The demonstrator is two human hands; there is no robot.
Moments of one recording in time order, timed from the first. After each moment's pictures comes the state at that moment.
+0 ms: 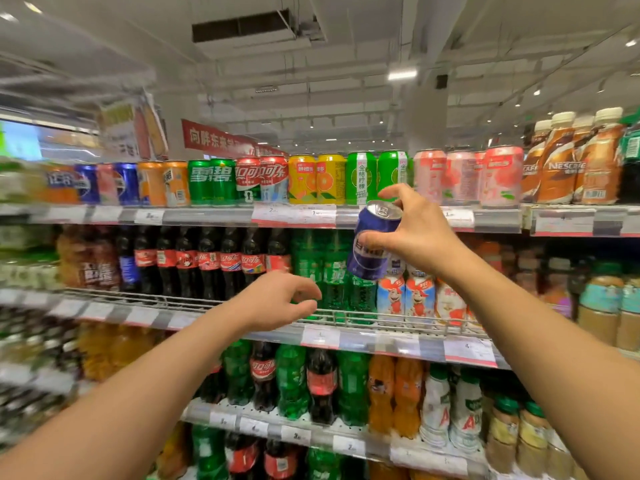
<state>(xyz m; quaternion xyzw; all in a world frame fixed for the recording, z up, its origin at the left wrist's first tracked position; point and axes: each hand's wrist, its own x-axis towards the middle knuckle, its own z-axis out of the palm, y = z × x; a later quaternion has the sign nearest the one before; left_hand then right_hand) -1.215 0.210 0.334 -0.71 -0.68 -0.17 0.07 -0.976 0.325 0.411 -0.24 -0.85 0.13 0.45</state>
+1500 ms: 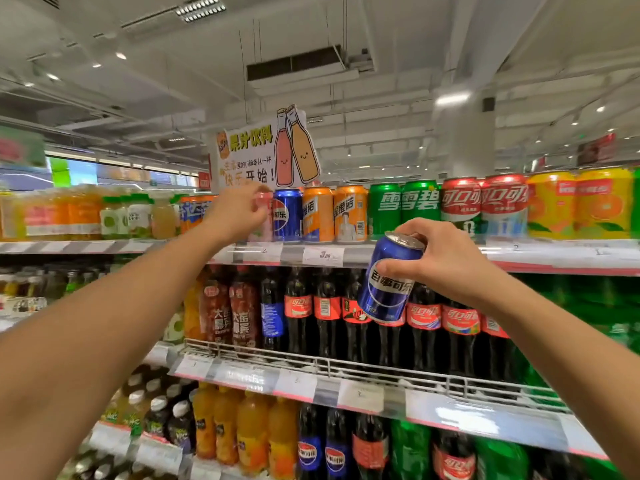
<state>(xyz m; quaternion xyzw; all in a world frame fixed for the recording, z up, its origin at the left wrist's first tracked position) -1.694 0.125 0.491 -0.53 -0.74 -0.30 0.29 -1.370 0.235 0.427 -0.23 -0.86 0.15 0.43</state>
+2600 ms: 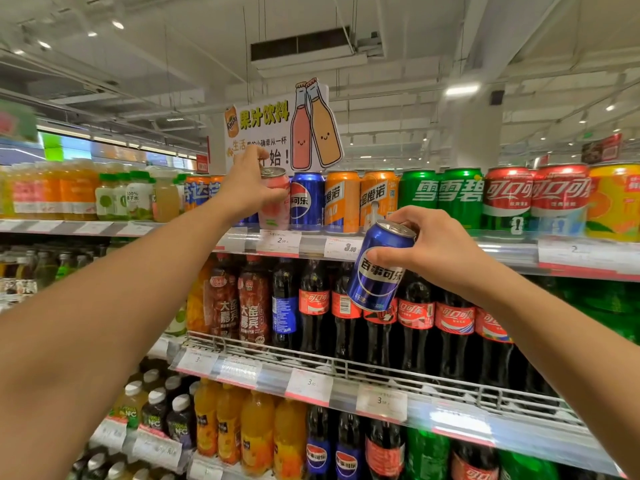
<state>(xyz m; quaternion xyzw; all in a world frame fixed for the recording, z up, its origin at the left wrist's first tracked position) -1.752 0.152 0.500 -0.51 -0.70 -0.45 0.20 -1.442 0.240 0.431 -0.21 -0.87 0.16 0.42</state>
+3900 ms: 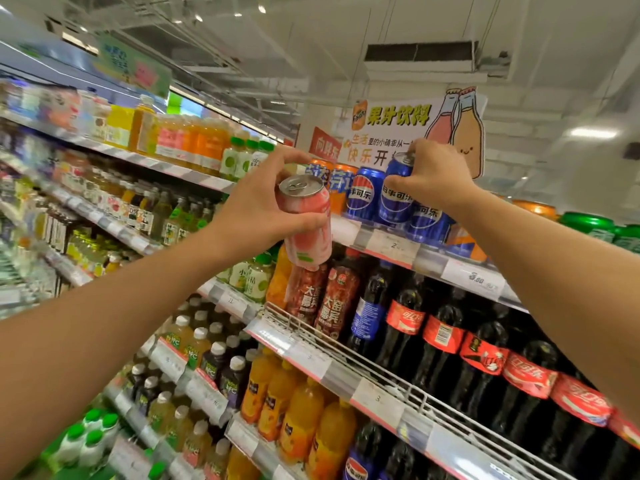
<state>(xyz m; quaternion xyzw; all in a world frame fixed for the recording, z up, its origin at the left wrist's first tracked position) -1.764 -0.032 0.413 -0.50 -0.62 -0.56 0.23 -1.667 0.221 0.535 -0.18 -0.89 -0.12 0.40</state>
